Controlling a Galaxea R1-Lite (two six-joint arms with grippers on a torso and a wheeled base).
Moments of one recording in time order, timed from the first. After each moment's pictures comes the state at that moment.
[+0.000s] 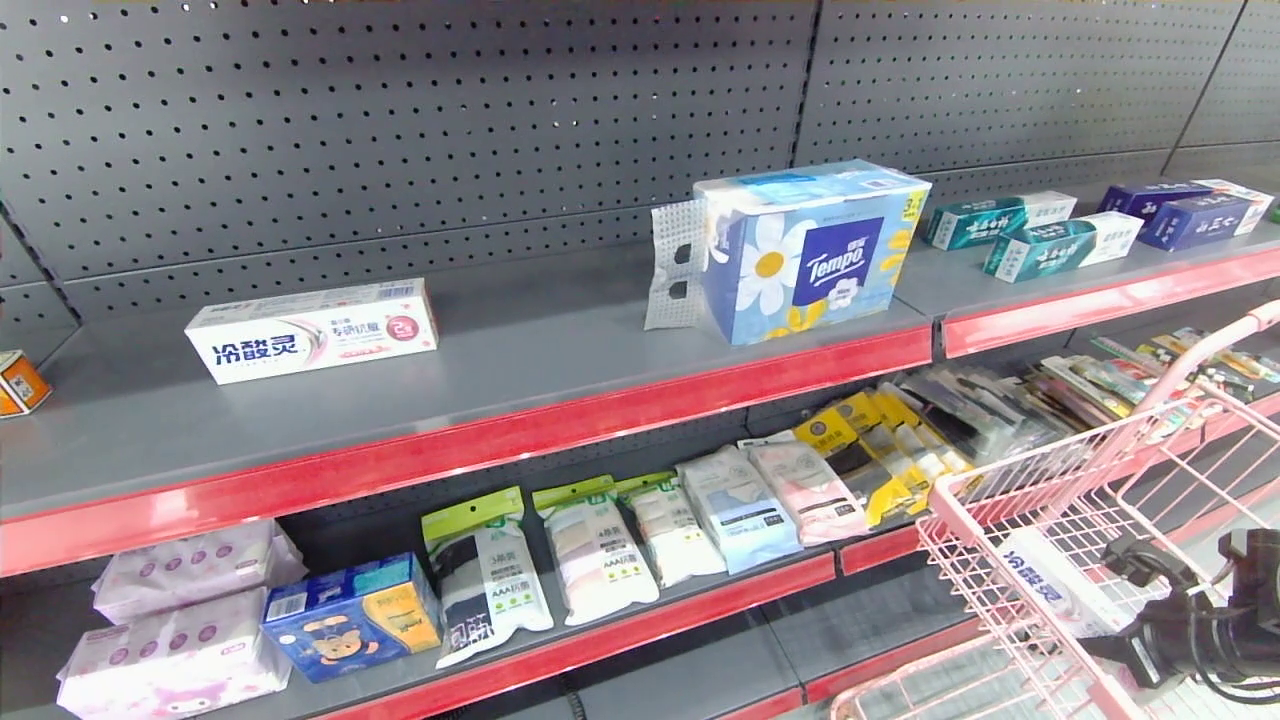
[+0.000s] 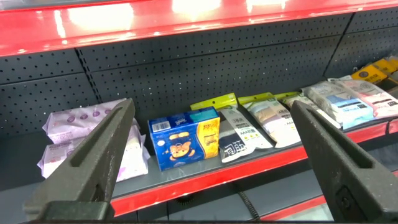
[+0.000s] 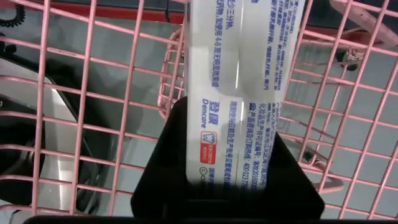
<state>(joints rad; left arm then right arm) 0.00 0.00 0.00 0.00 0.00 0.00 -0.65 2.37 -0.75 -0.39 0.46 -0.96</state>
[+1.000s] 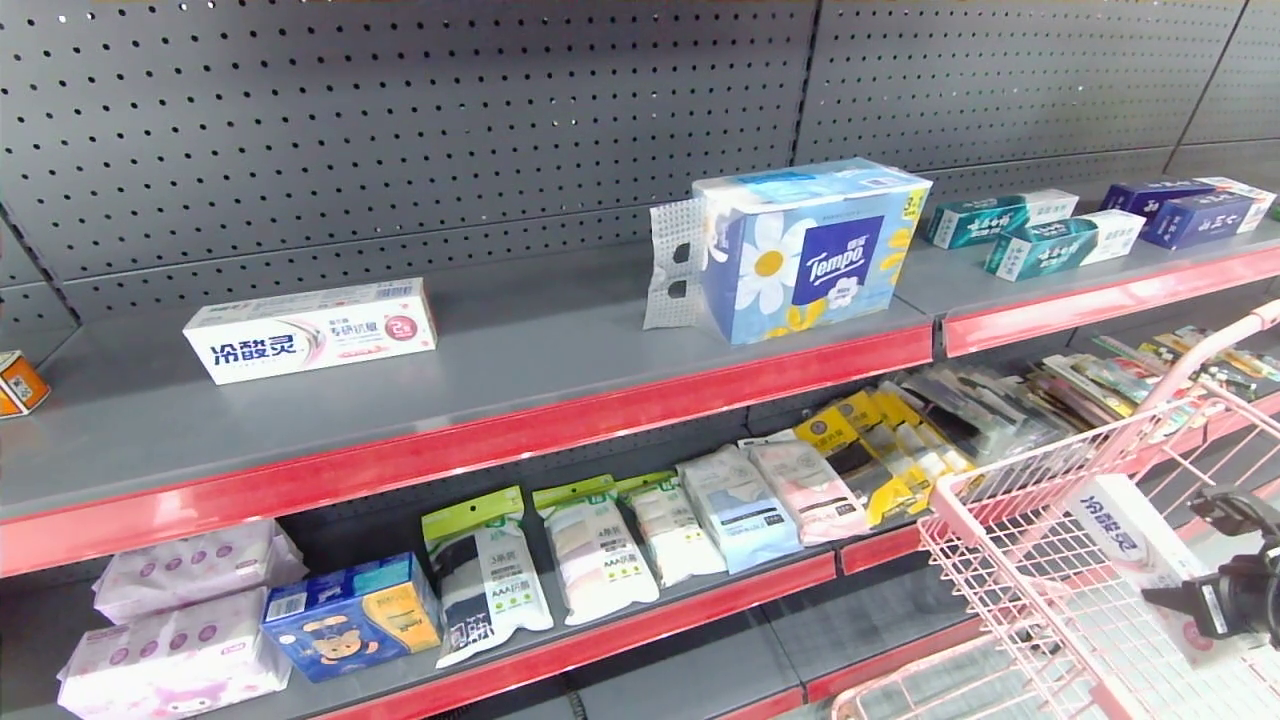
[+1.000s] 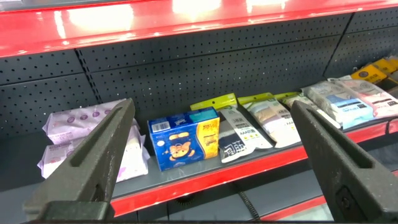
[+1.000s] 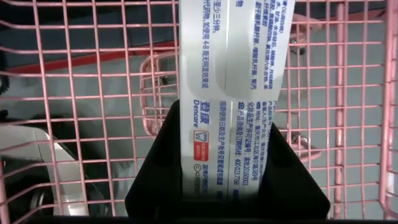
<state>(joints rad) 0.00 0.00 0.00 0.00 0.00 0.00 -0.73 2.10 -0.72 -0.38 0.44 -0.74</state>
